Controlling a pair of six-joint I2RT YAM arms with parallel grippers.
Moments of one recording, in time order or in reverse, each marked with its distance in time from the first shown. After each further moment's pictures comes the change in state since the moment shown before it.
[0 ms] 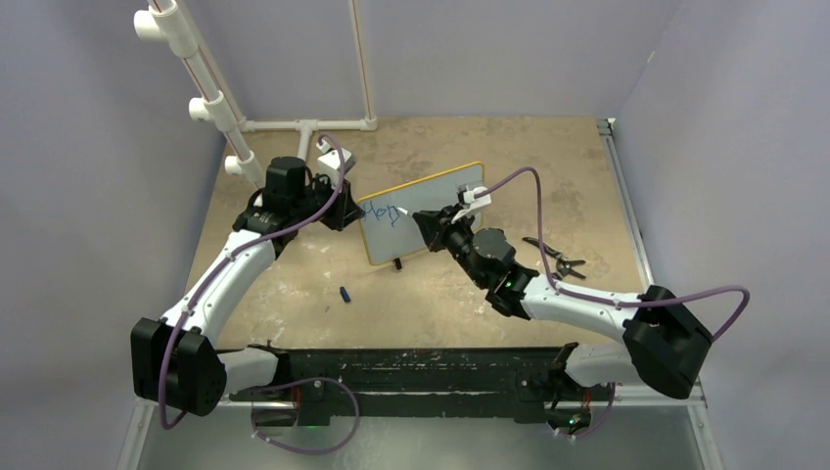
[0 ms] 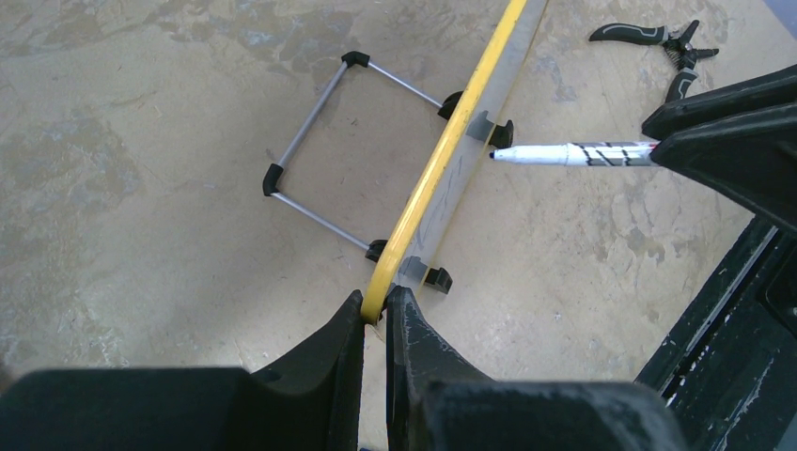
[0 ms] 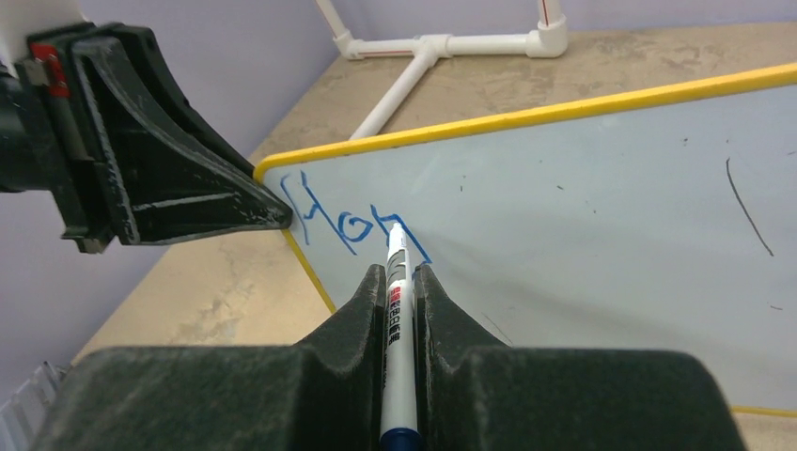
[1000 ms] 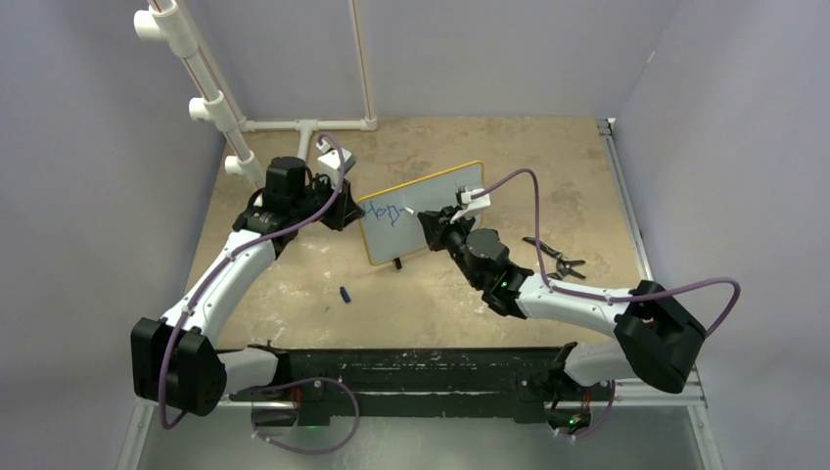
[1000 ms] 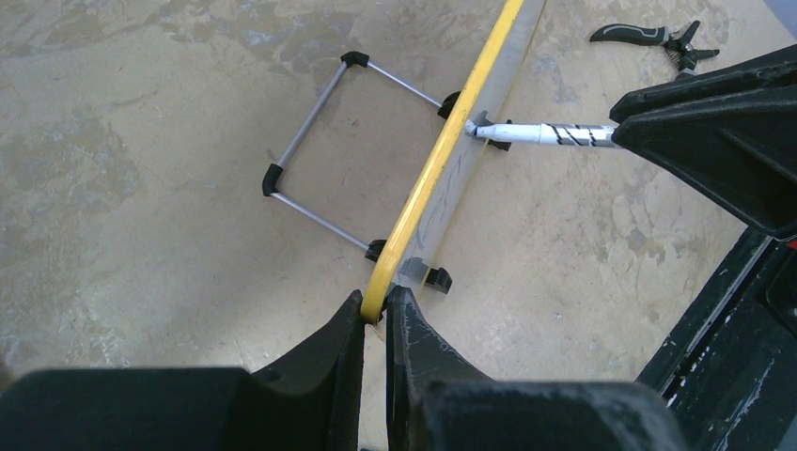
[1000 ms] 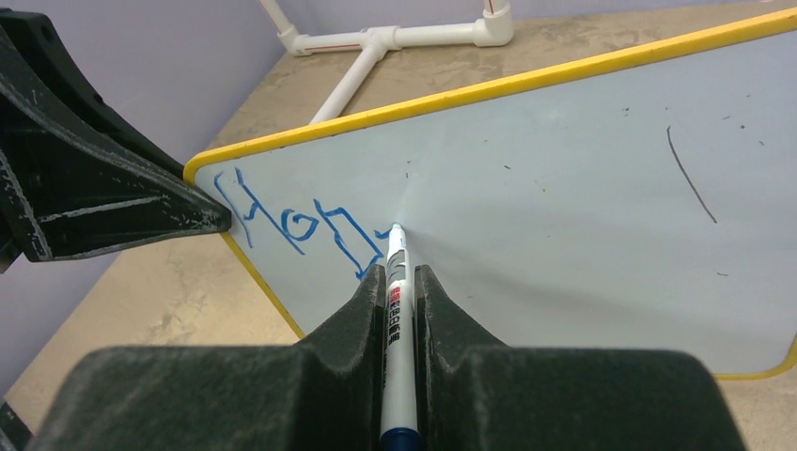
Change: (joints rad) left arm 0.000 0.000 0.000 0.001 -0.001 0.000; right arm 0.002 0.054 0.001 -0.008 0.097 -0.011
